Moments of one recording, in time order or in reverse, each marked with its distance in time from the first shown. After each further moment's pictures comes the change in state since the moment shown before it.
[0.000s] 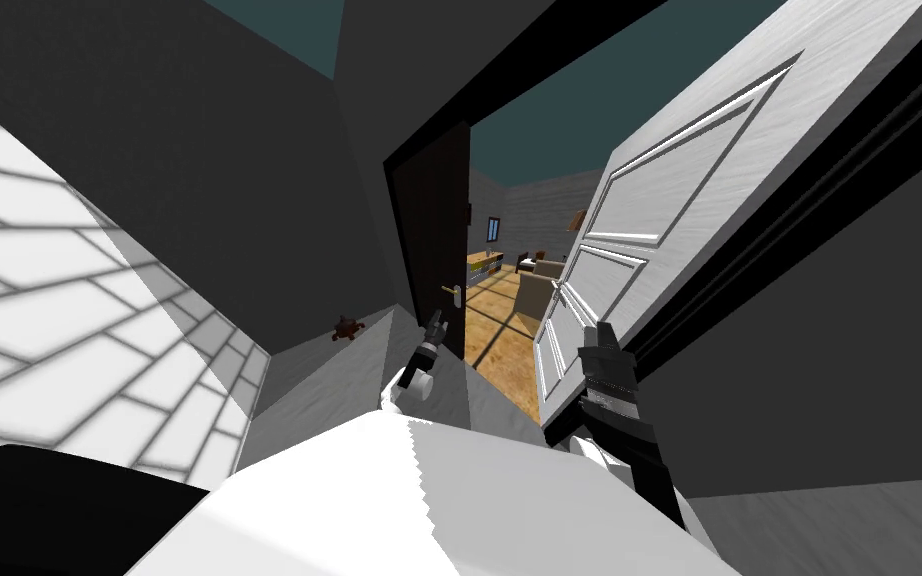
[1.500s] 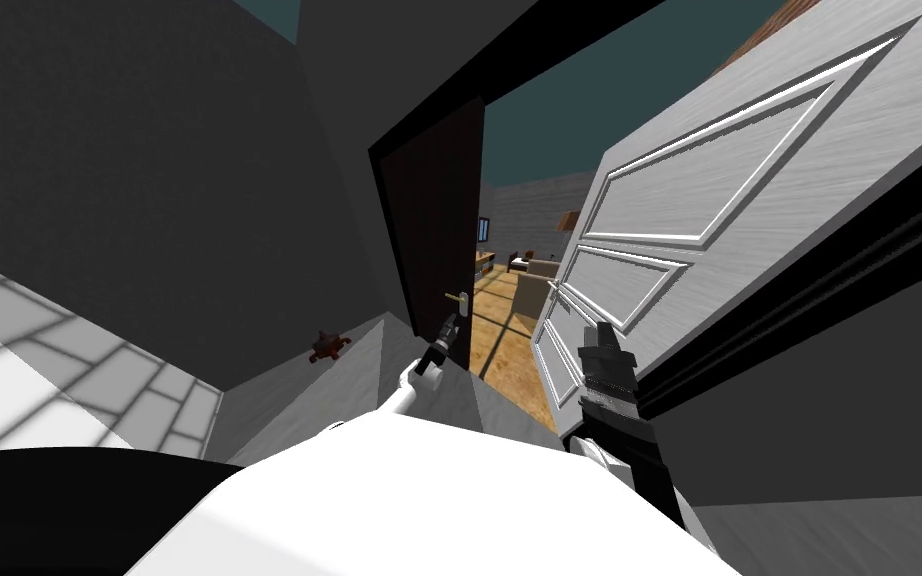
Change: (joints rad) arm -0.240 0.019 -0.093 0.357 0.041 -0.001 -0.002
